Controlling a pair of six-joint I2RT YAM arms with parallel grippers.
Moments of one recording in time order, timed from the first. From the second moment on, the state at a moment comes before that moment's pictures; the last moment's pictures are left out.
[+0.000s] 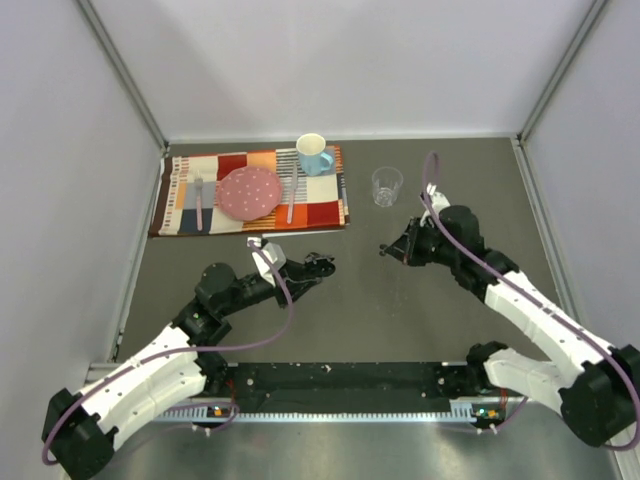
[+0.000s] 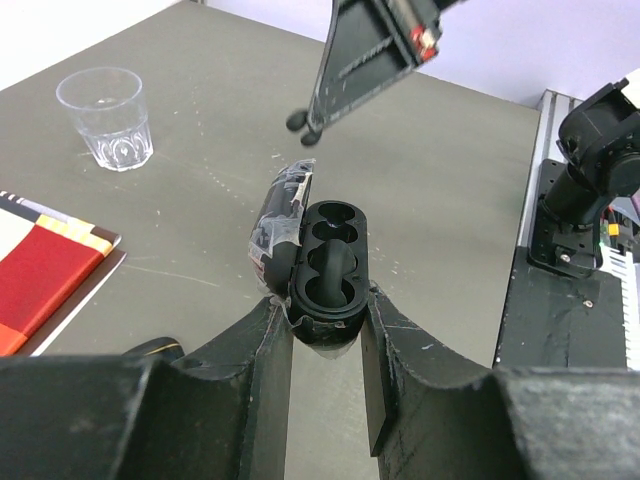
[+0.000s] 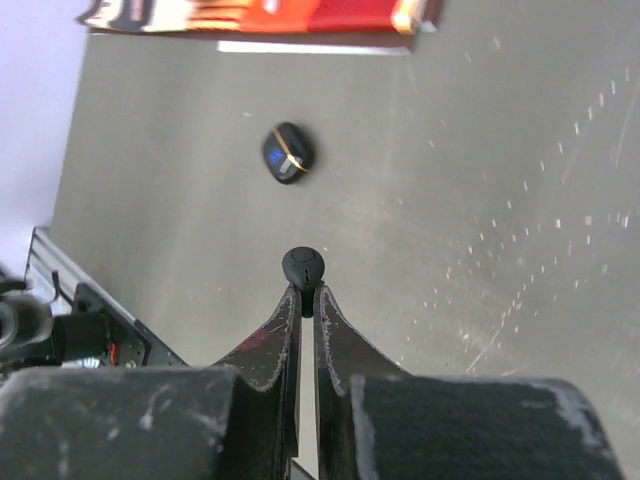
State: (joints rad) left arm -0.68 0.67 0.36 0.31 0.46 -0.10; right arm 0.47 1.04 0.69 -0.22 -0.25 0.59
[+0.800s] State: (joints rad) left arm -0.68 0.64 0.36 0.35 0.55 -0.08; right arm 0.54 0.77 1.08 -0.50 -0.76 -0.26
